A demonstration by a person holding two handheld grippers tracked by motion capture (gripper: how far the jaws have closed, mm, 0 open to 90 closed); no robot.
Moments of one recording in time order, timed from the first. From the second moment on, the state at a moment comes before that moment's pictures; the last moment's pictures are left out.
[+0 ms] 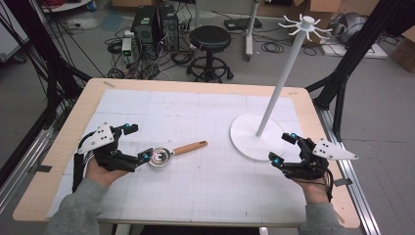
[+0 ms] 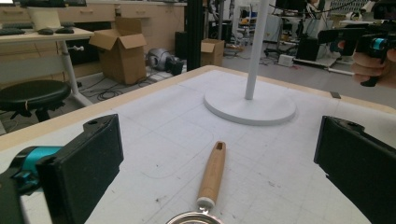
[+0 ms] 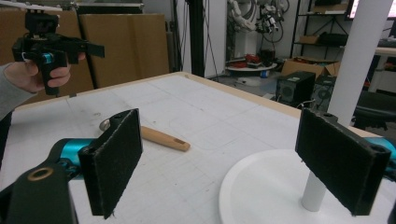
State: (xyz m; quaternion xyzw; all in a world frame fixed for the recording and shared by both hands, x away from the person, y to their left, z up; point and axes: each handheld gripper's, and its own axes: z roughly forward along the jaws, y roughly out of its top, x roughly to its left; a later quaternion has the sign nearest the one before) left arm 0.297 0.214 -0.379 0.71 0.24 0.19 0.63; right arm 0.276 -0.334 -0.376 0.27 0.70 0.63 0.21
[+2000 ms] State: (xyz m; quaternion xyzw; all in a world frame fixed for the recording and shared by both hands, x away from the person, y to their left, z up) left arm 0.365 0.139 -0.410 0.79 0.28 0.14 0.52; right arm 0.275 -0.314 -0.384 0.24 0.73 0.61 0.18
